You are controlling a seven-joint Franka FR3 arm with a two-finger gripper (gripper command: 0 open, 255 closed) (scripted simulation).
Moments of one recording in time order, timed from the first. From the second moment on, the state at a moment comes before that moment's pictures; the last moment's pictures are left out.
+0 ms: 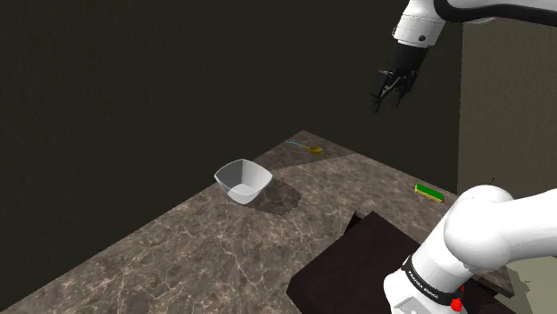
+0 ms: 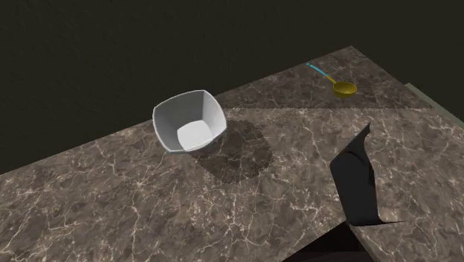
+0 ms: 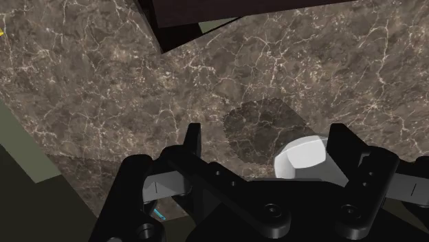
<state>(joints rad) 0.01 -0.77 -0.02 -2.27 -0.10 1.52 0.11</state>
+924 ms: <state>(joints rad) 0.06 -0.48 0.05 -2.34 -0.07 1.88 0.16</state>
